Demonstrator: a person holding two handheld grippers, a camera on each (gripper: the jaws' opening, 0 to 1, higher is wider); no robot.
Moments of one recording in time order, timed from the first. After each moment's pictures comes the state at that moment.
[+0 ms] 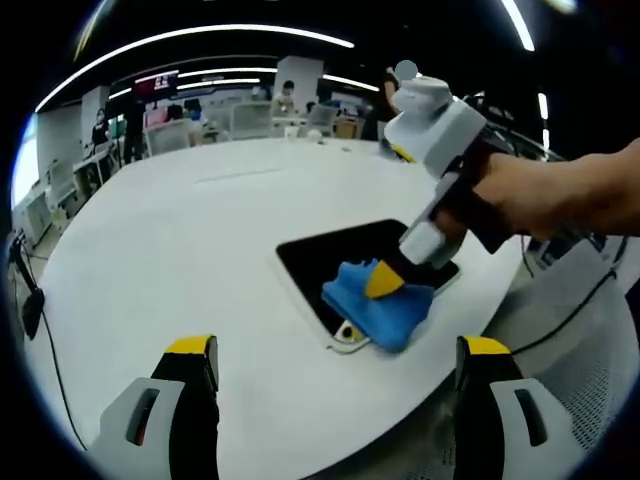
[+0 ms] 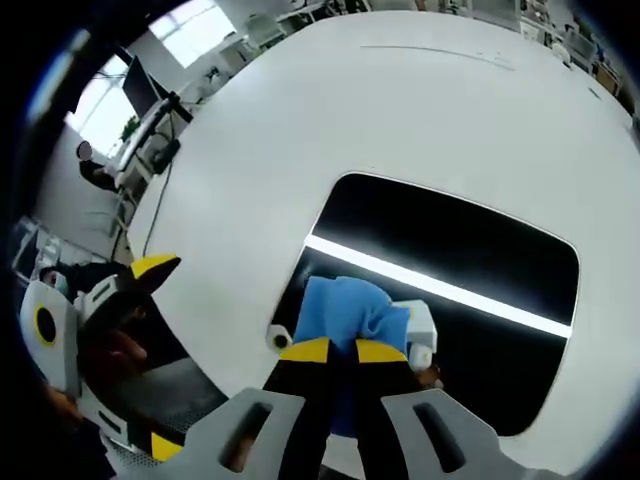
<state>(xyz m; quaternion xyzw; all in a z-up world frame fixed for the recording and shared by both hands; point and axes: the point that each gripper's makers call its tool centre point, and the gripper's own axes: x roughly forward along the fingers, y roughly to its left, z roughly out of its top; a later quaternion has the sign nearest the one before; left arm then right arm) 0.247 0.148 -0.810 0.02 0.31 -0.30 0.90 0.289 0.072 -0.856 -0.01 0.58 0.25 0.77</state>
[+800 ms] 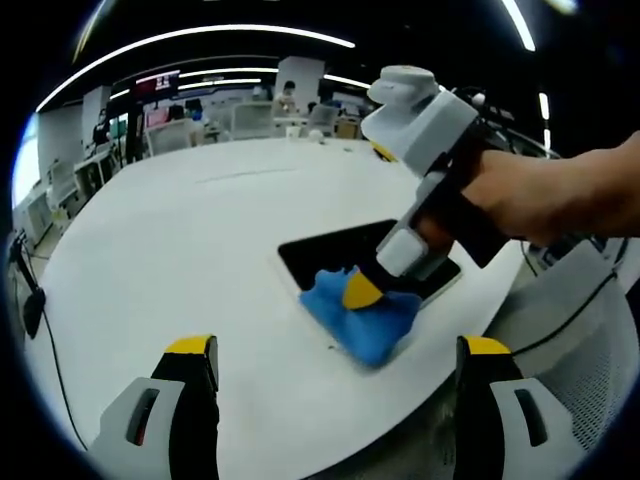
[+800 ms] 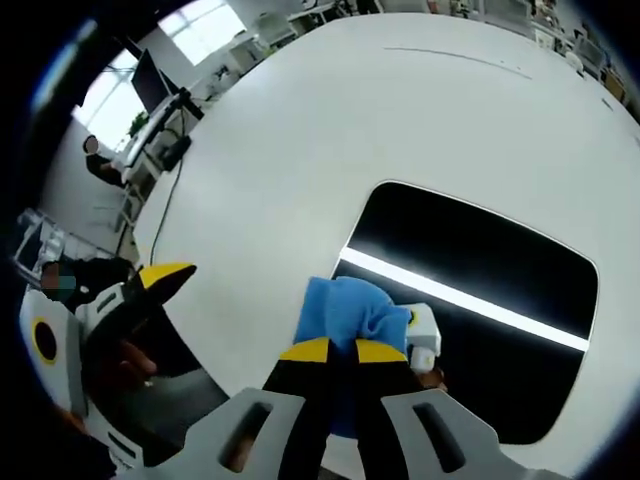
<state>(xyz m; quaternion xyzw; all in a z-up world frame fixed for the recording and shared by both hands) 0.247 0.149 -0.809 0.02 0.31 -0.30 0.90 0.289 0.097 -0.855 -0.01 0.58 0.27 0.77</state>
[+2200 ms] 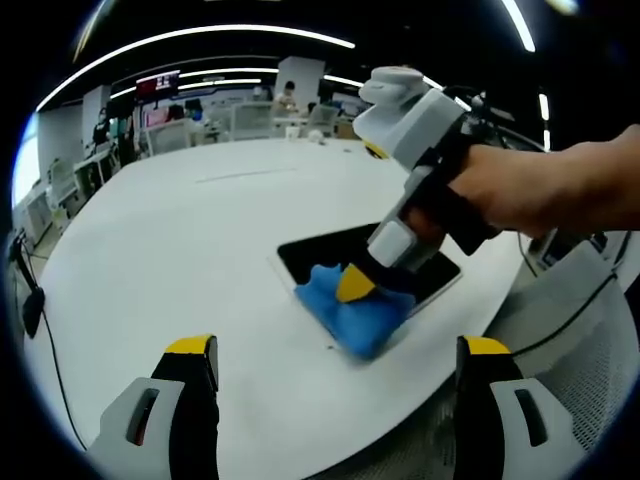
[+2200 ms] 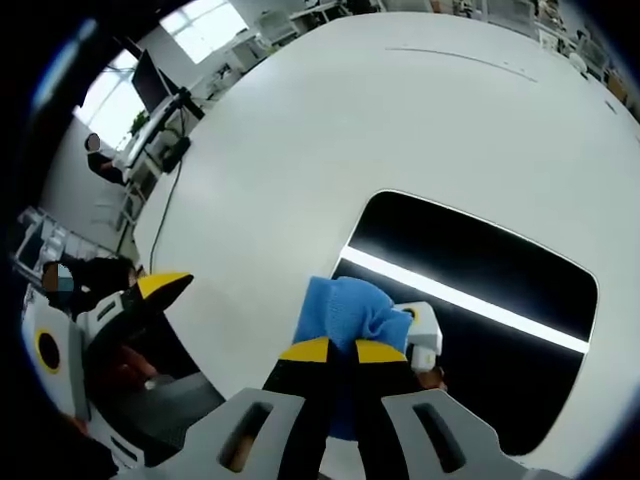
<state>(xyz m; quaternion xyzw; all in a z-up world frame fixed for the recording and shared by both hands) 0.247 0.148 -0.809 0.02 0.31 -0.30 0.90 0.305 0.098 -0.857 -0.01 0.58 0.27 0.77</state>
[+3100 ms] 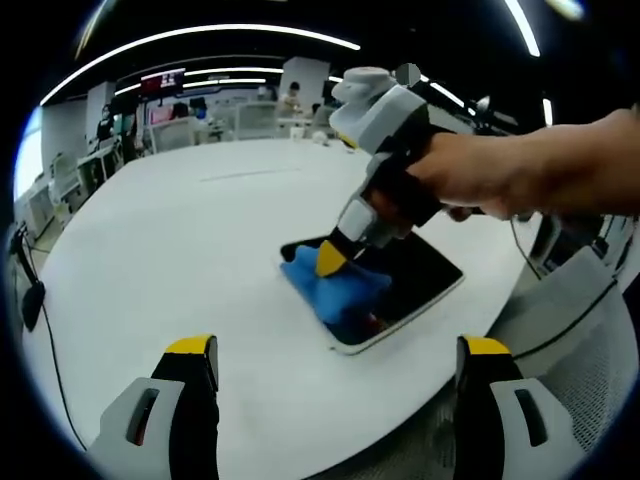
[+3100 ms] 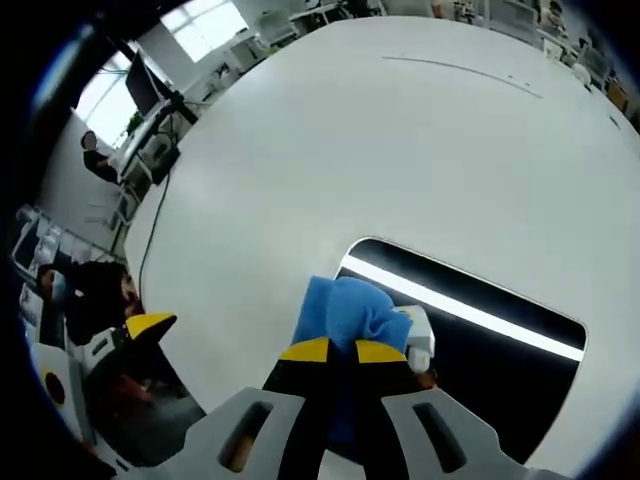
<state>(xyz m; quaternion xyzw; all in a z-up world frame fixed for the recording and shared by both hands) 0.249 0.150 -0.809 0.01 0.31 -0.29 0.91 0.346 0.100 -0.858 -0.03 0.57 0.27 0.77</state>
